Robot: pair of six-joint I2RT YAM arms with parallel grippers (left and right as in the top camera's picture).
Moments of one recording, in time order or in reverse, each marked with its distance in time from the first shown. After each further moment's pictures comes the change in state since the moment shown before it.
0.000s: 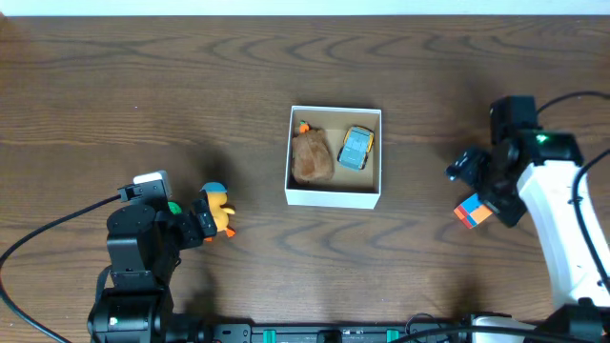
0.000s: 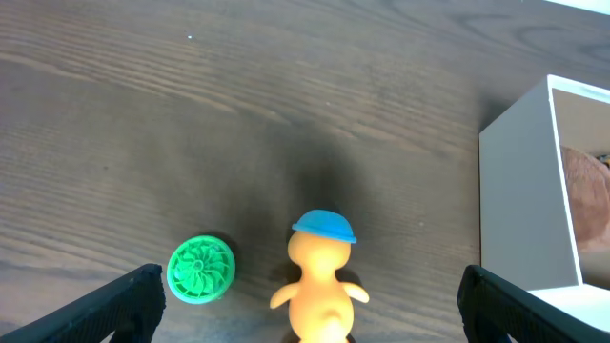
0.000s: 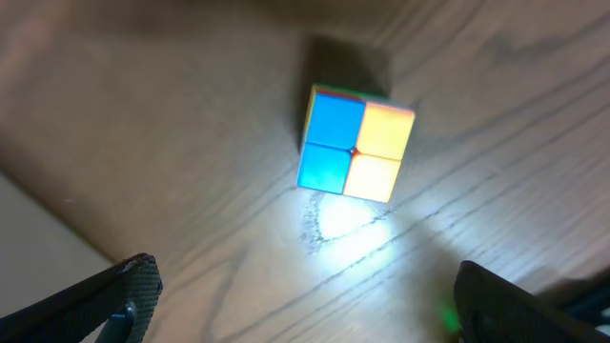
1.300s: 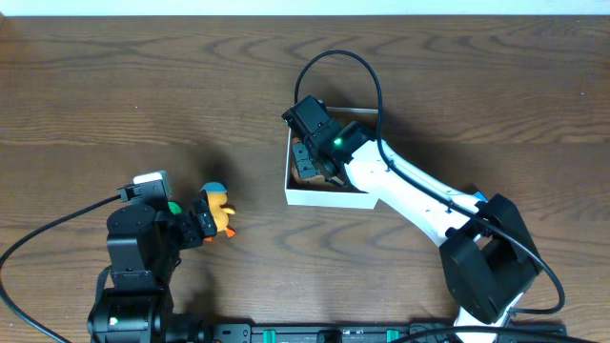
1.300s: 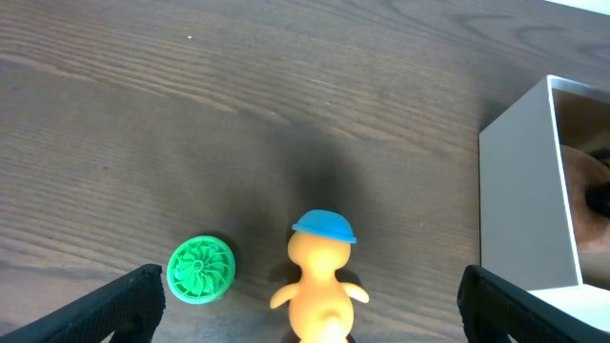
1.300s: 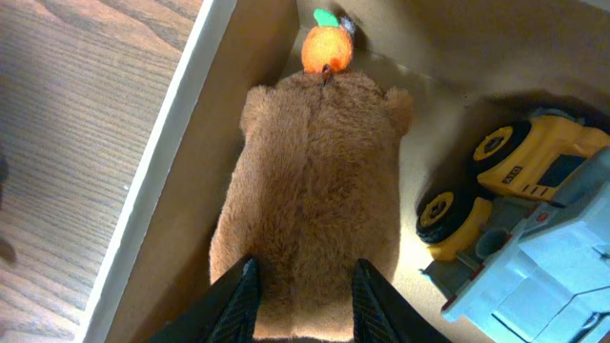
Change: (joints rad) left arm 0.000 0.000 0.000 0.000 0.000 0.000; right arm 0.753 0.460 0.330 0.460 0.054 -0.349
